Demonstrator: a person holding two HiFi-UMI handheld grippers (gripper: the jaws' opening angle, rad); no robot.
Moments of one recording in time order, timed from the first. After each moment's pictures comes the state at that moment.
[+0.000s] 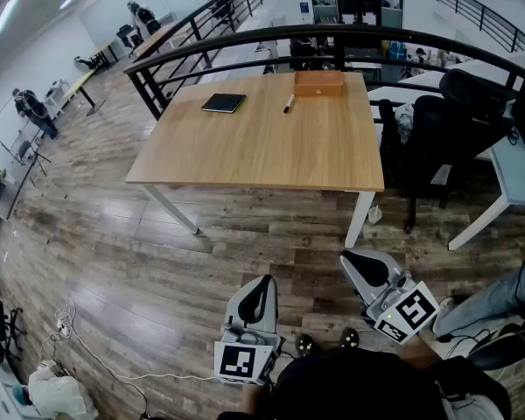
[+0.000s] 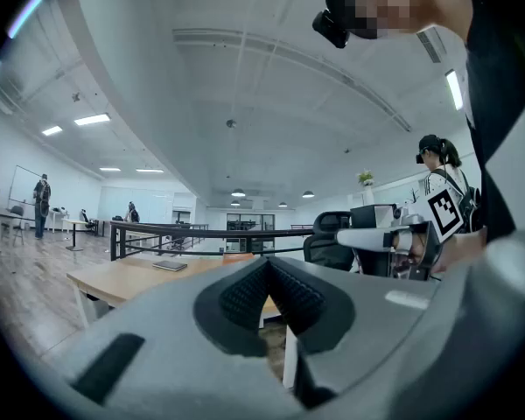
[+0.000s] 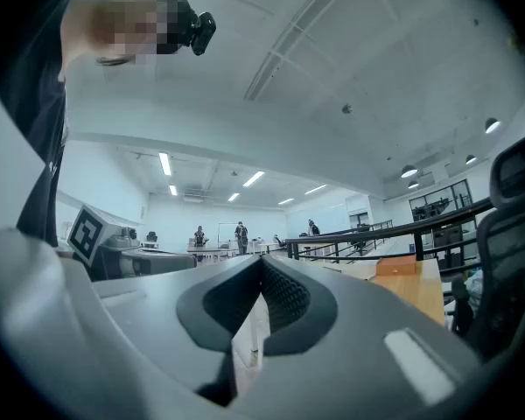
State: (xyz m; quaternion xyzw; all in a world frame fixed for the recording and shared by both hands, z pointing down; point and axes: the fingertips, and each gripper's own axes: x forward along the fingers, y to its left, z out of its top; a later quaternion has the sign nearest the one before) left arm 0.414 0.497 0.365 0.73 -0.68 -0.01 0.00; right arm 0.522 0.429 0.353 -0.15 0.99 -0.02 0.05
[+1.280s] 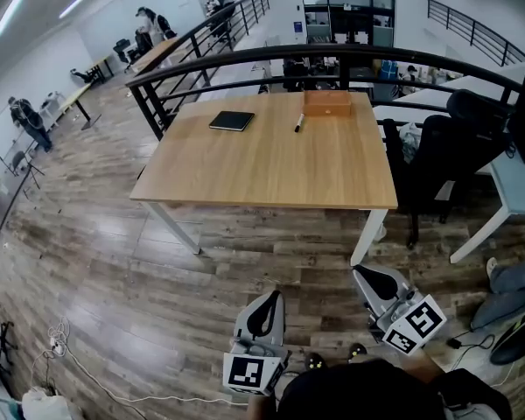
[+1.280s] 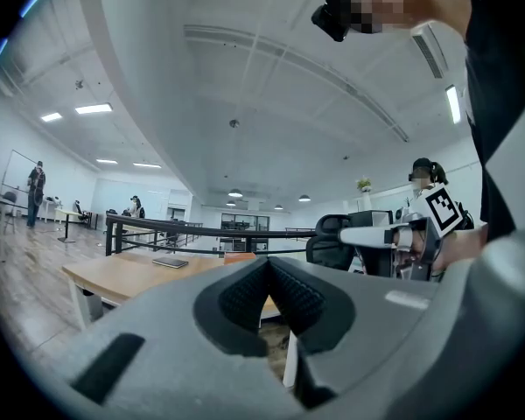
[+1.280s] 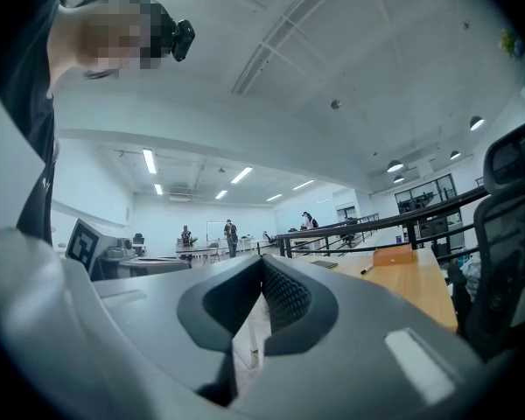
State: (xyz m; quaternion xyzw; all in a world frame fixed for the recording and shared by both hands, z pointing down) left arm 0.342 0.515 0.378 0.75 -0.66 -0.02 0.02; right arm 0.465 0.445 0.362 -0.20 0.98 -0.05 0.04
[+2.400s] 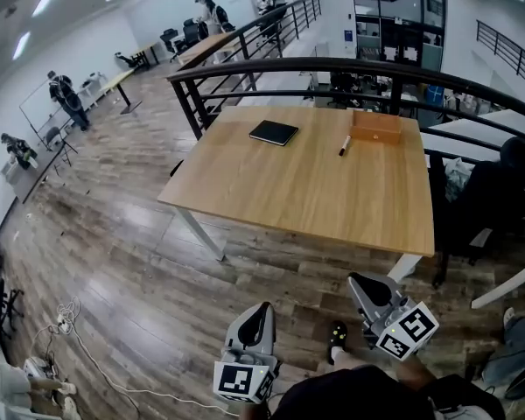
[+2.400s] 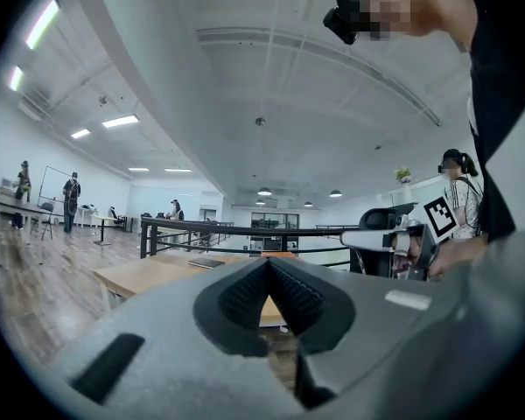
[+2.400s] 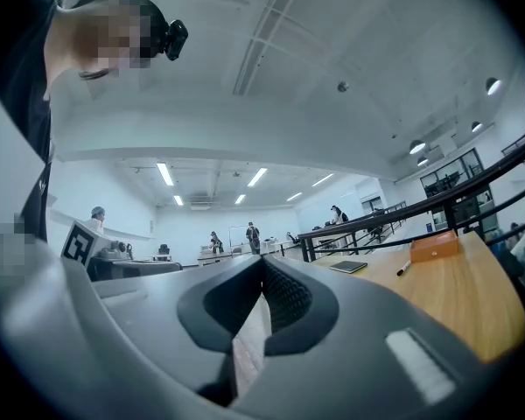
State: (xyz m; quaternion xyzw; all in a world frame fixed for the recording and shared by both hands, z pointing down) left arm 0.246 0.454 0.387 0.67 -0.74 -0.02 0.02; right arm 0.361 0.344 0.376 -0.11 0.99 -0.08 0.06
